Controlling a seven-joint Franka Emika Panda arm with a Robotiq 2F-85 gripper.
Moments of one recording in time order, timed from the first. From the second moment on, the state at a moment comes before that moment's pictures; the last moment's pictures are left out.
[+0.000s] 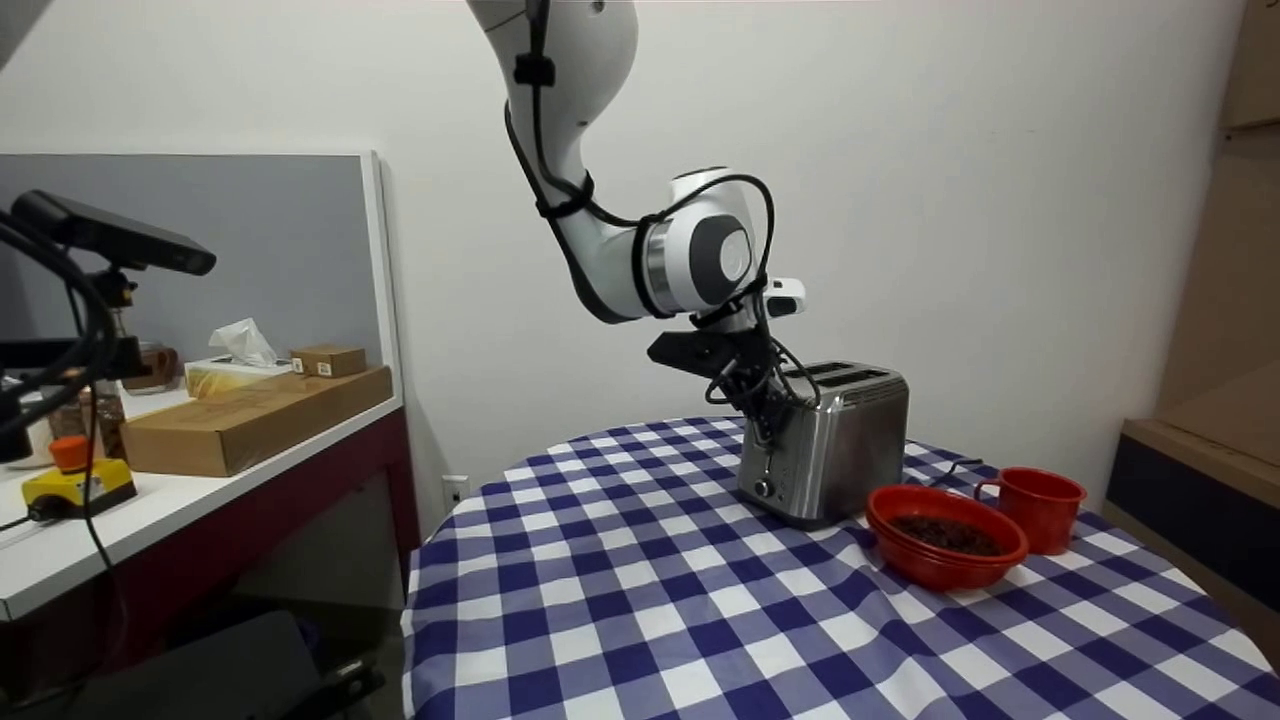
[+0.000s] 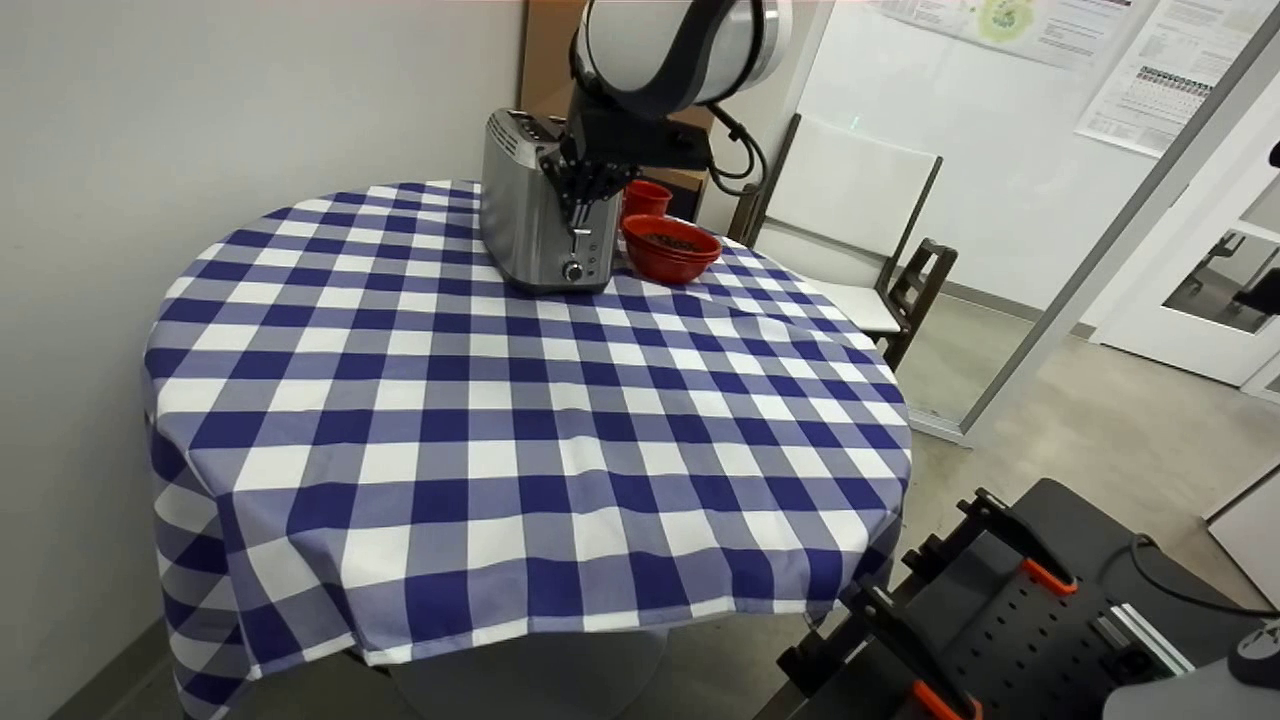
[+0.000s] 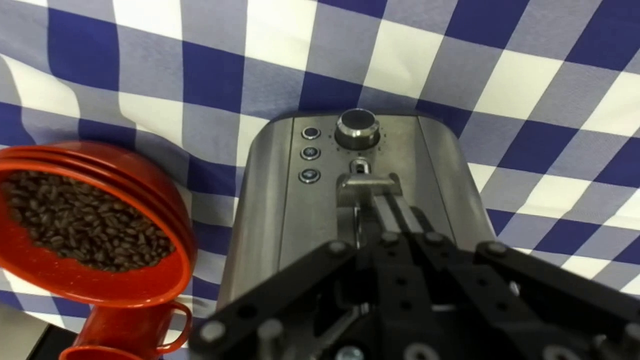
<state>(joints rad) 0.22 0.58 -0.13 -1.88 -0.20 2.78 0.48</state>
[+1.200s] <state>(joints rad) 0.12 0.58 0.04 -1.90 0.09 2.70 0.37</state>
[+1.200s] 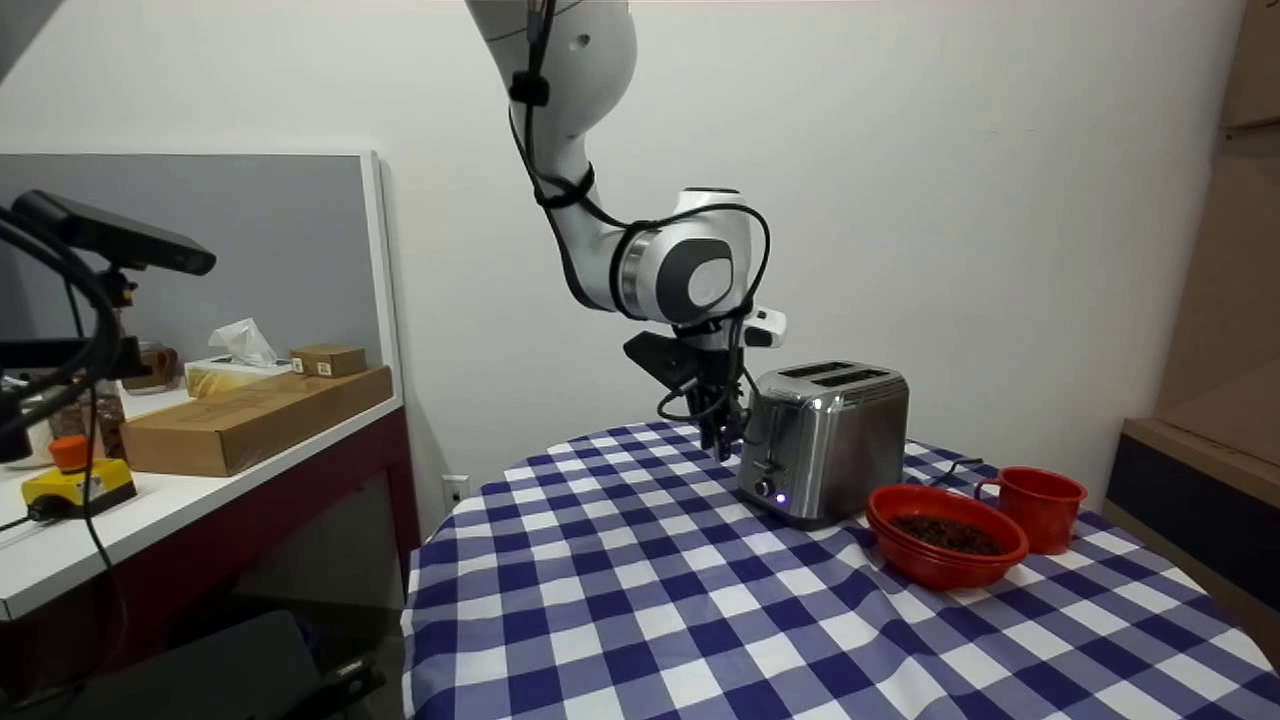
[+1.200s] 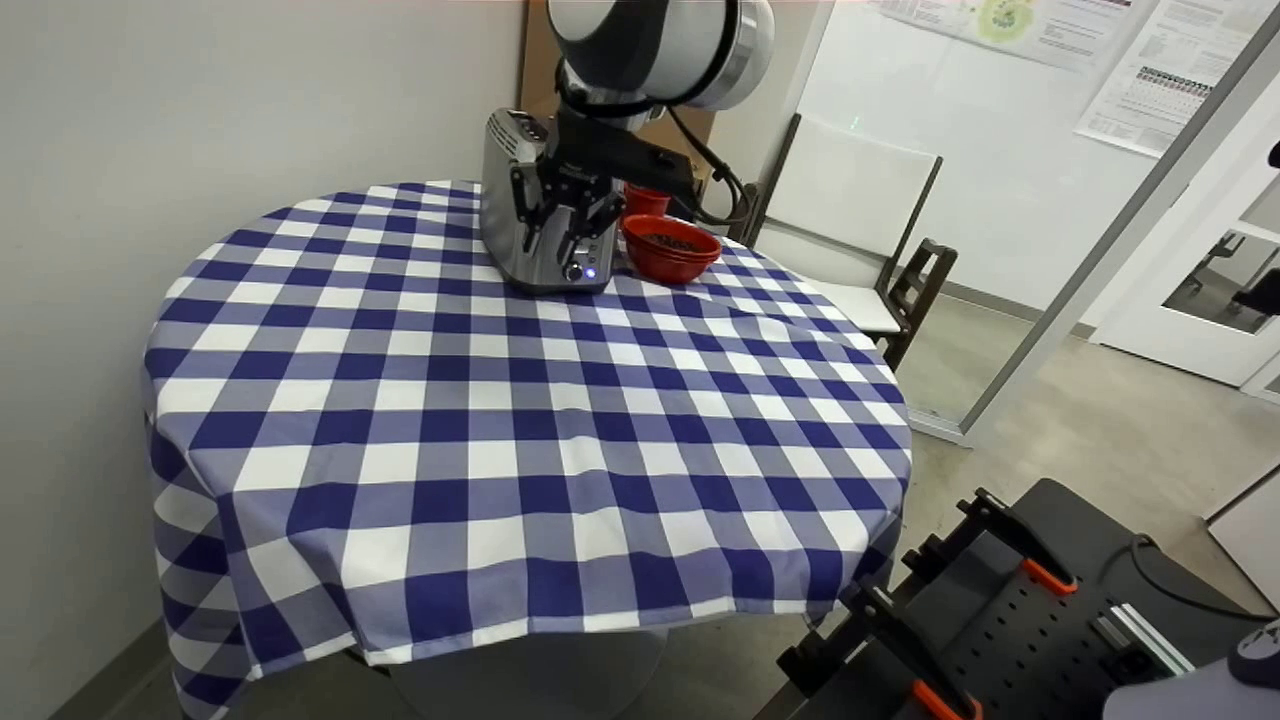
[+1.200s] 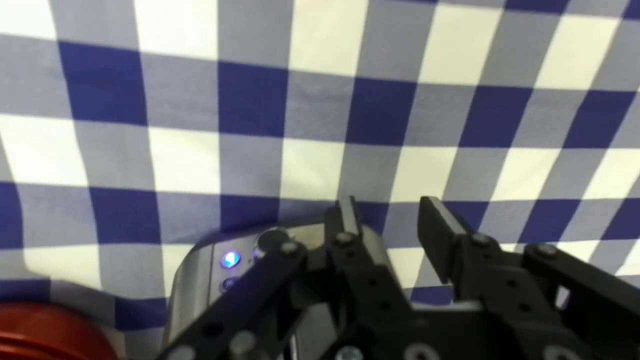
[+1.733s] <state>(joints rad) 0.03 0.26 0.14 -2.06 0.28 2.26 0.26</state>
